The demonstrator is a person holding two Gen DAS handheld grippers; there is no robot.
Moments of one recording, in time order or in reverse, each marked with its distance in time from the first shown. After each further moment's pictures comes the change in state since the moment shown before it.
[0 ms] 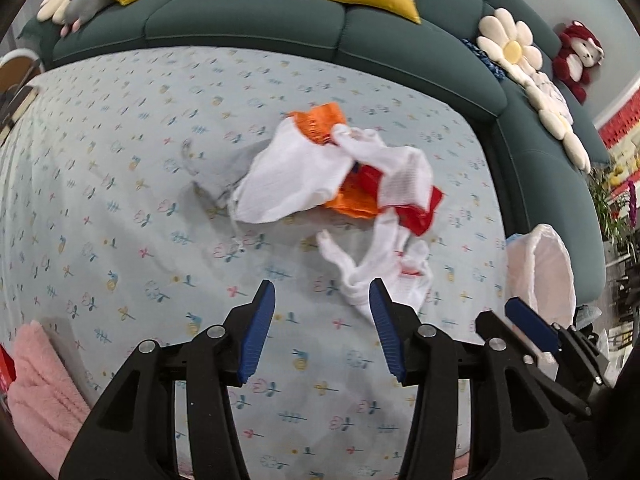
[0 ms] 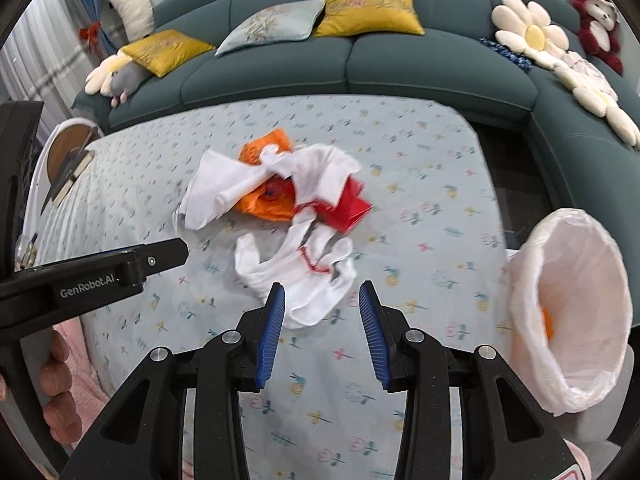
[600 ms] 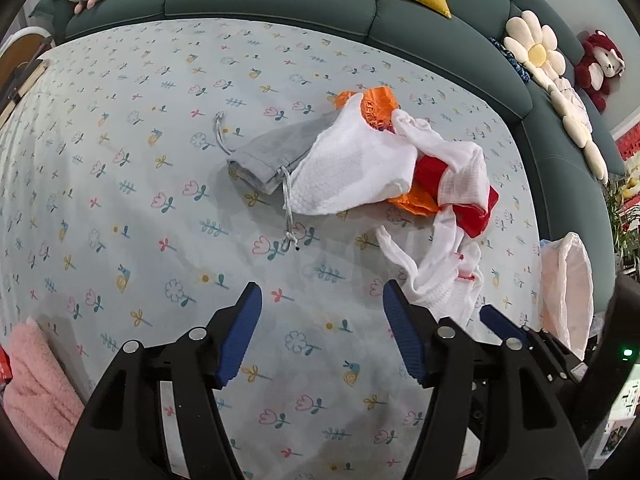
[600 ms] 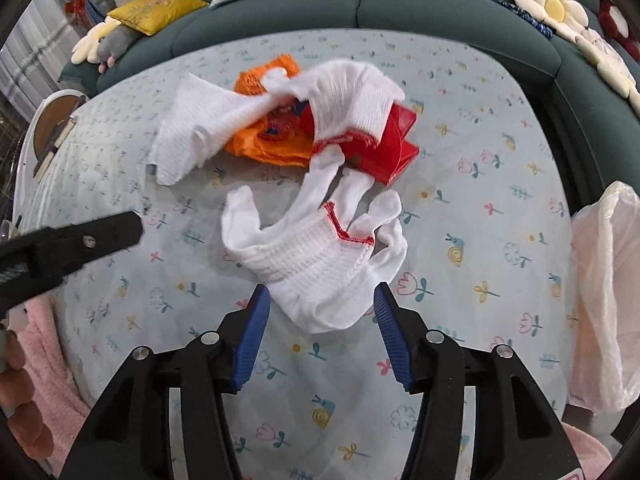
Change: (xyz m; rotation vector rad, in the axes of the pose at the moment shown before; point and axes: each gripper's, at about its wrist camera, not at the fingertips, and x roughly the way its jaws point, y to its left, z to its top) left arm 0.029 0.038 0.004 -0.043 0.037 0.031; right arm 0.082 0.019 -0.010 0.005 0.156 -0.009
